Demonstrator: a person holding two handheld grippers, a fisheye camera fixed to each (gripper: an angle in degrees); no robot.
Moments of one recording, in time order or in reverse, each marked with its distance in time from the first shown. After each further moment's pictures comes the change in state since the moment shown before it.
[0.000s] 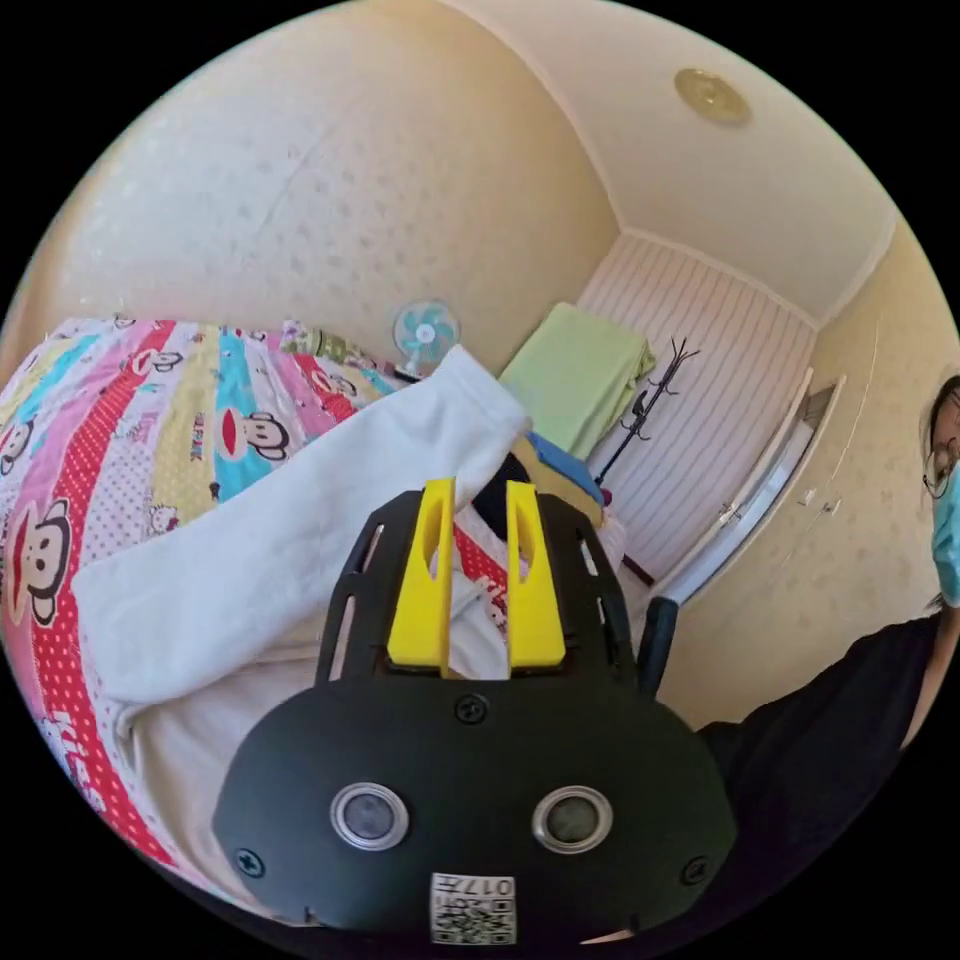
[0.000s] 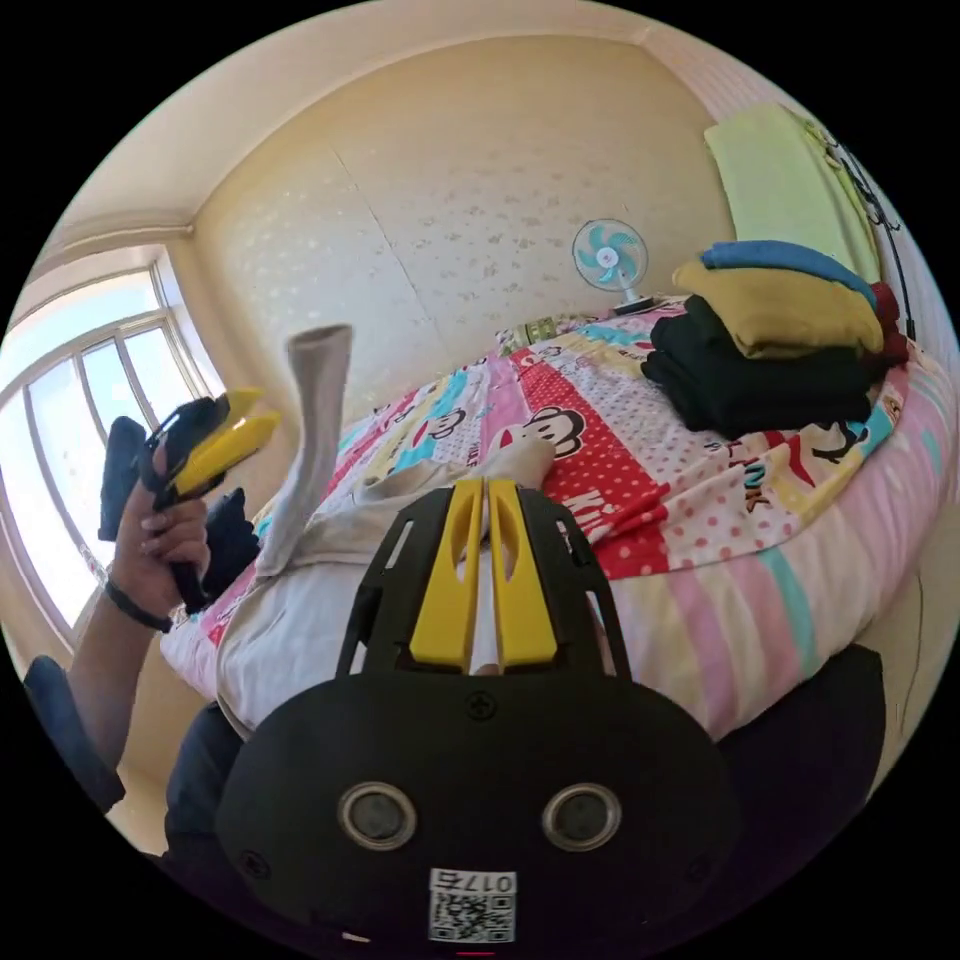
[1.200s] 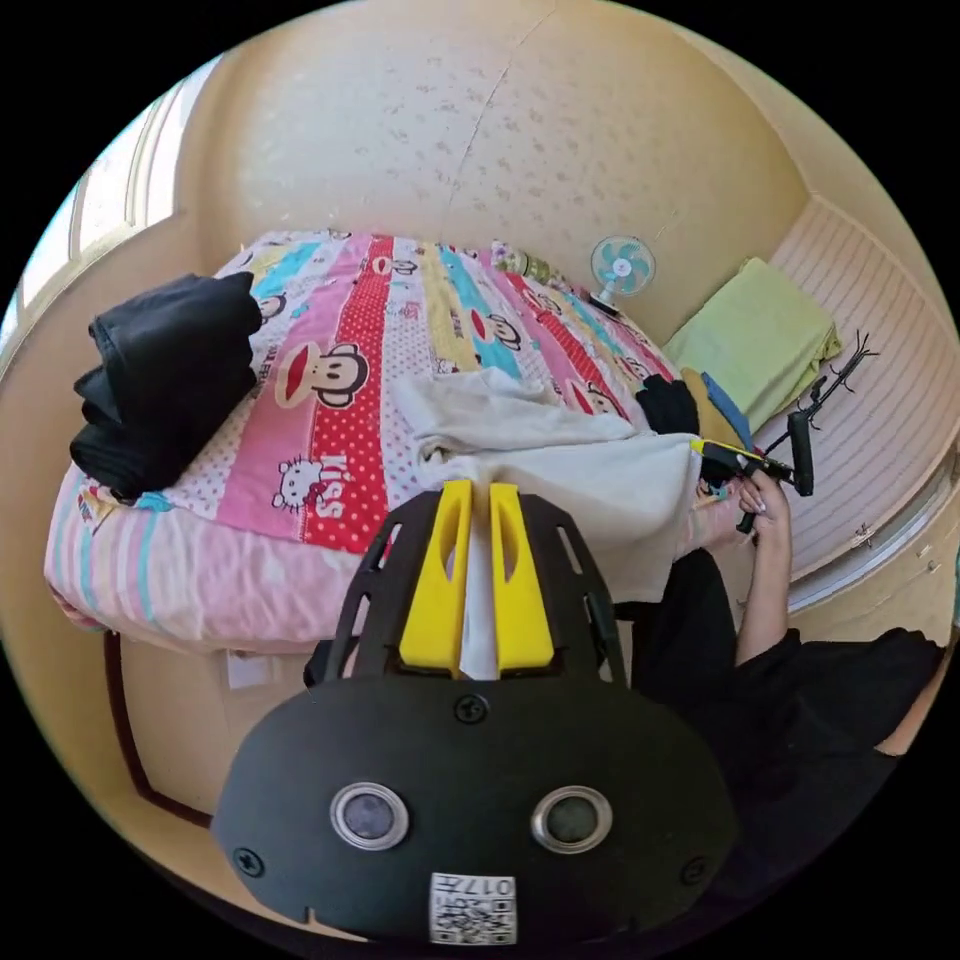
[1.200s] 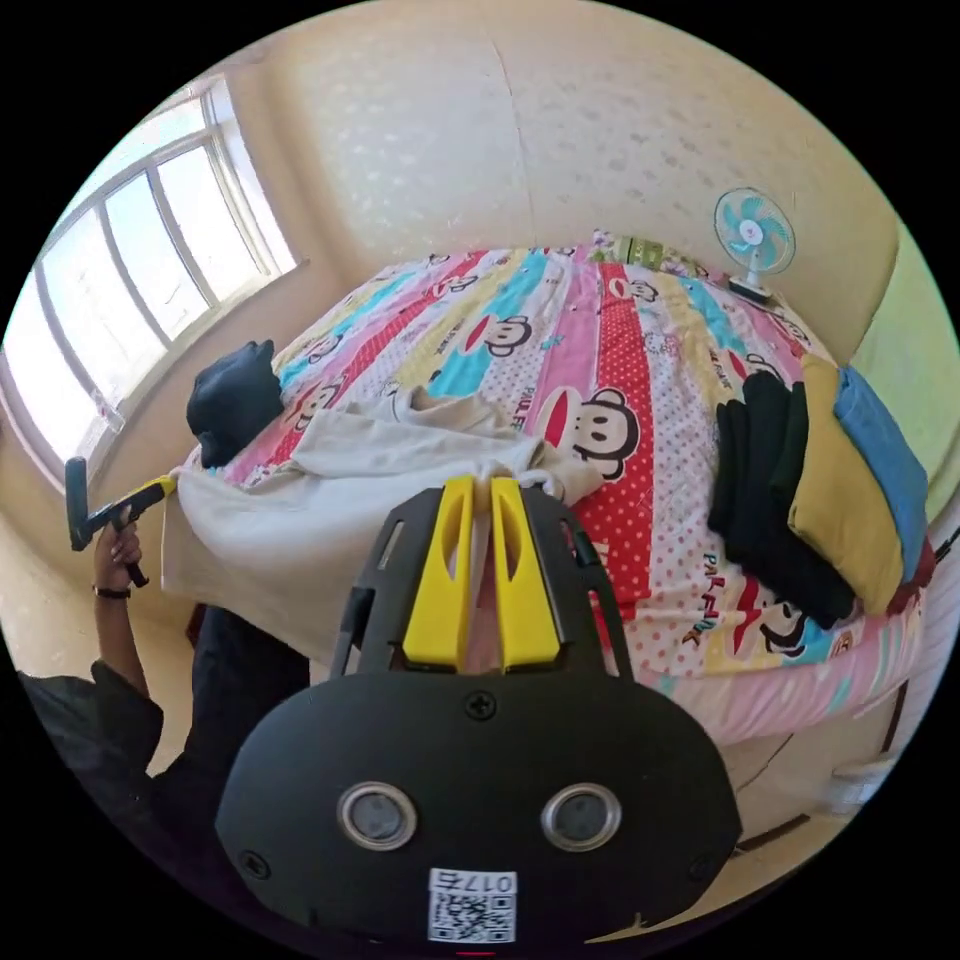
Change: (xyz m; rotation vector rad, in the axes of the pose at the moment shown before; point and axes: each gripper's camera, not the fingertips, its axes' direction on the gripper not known) left arm -0.022 0.108 -0.118 -0.014 -0.554 -0.229; right arm -0.021 -0.140 0.074 -0.377 -0.024 -0.278
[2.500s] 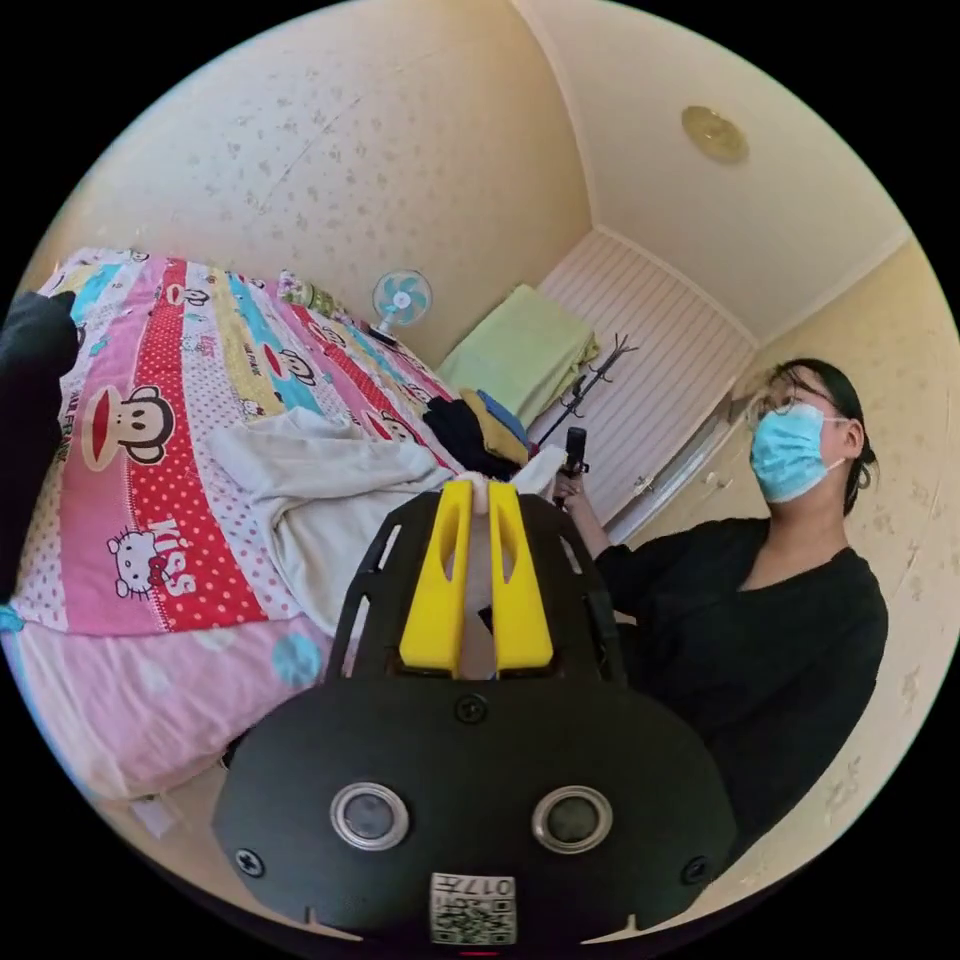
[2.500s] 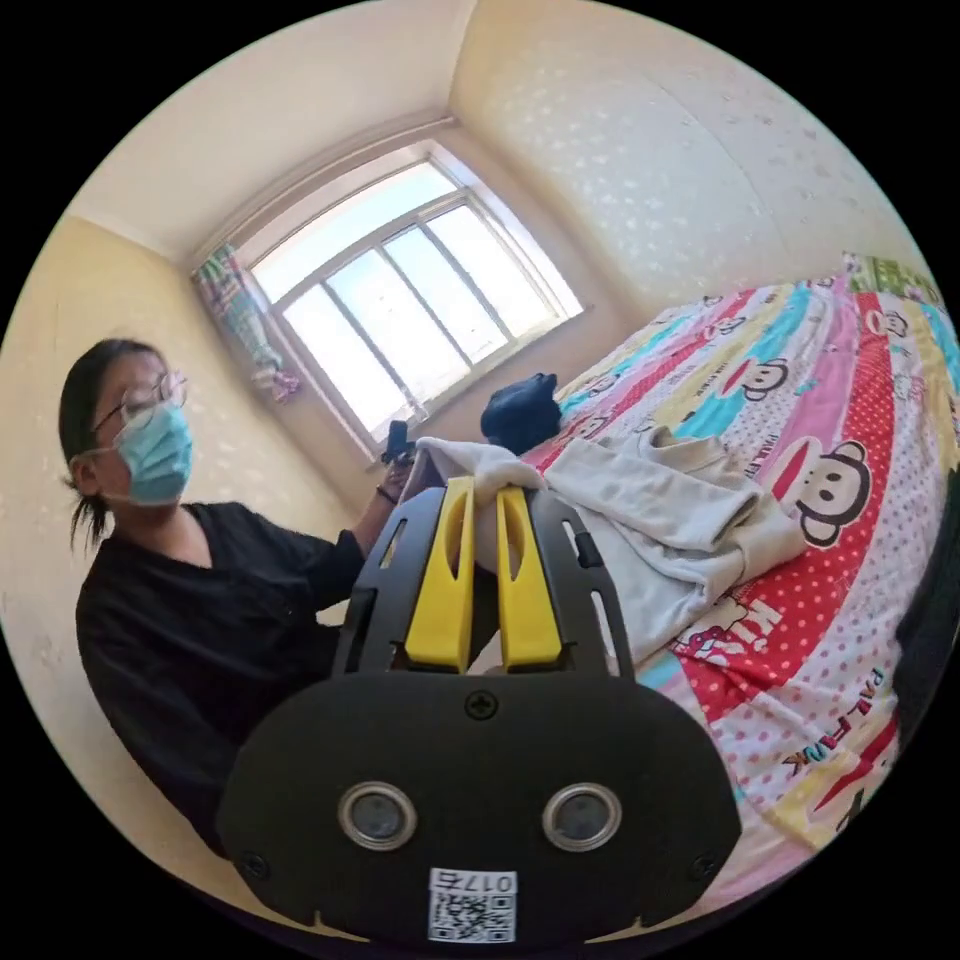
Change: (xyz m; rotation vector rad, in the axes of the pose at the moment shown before) left arm -0.163 -0.033 -0.071 0.039 0.631 0.125; right arm 0.185 0.022 -0.012 0.020 -0.739 -0.173
